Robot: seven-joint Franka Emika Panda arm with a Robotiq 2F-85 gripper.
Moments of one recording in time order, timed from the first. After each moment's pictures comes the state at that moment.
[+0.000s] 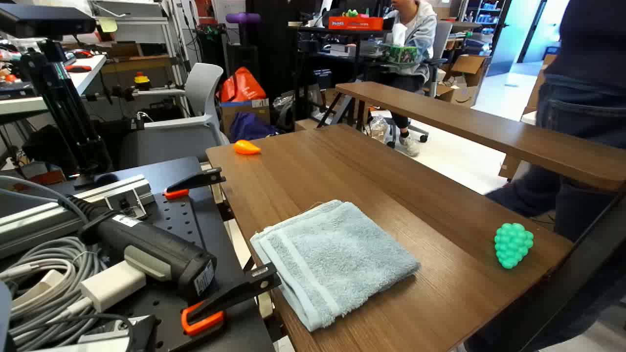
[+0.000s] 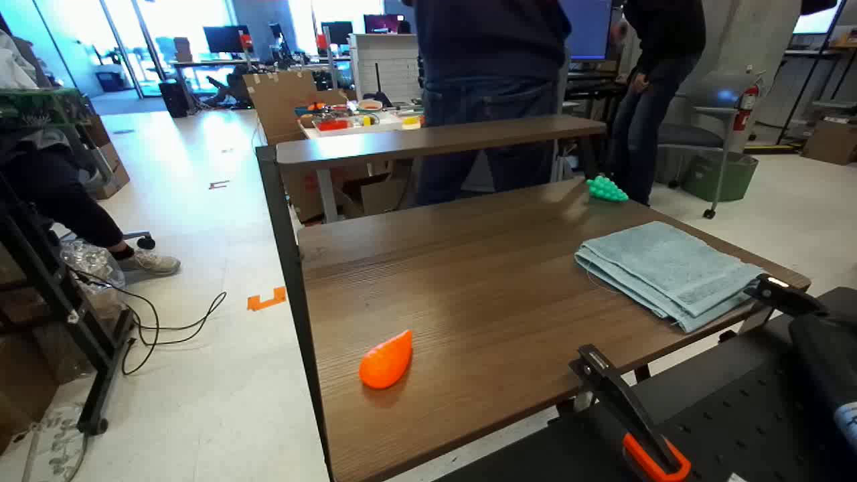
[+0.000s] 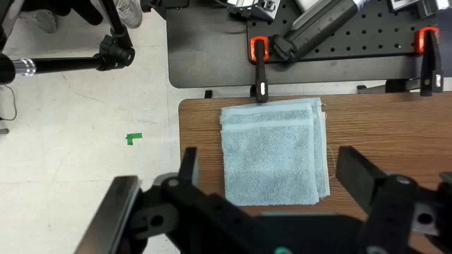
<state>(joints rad) -0.11 -0.11 -0.14 -2.23 -0.17 1.86 -0.18</state>
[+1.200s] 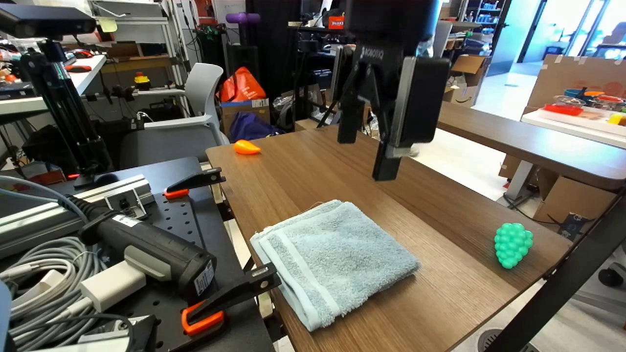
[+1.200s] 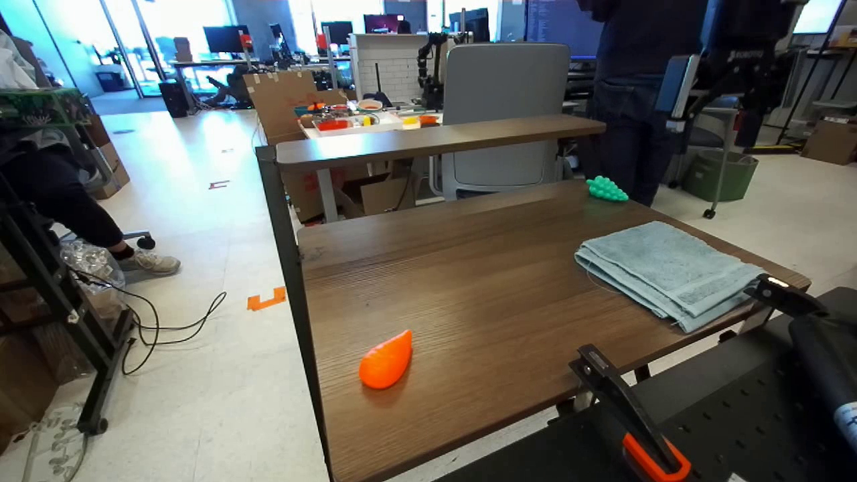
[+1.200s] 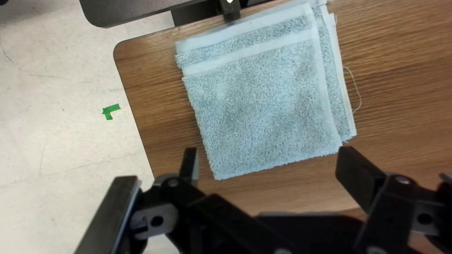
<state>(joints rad) -0.11 0.13 -0.13 -2.35 -0.05 2.41 0.00</state>
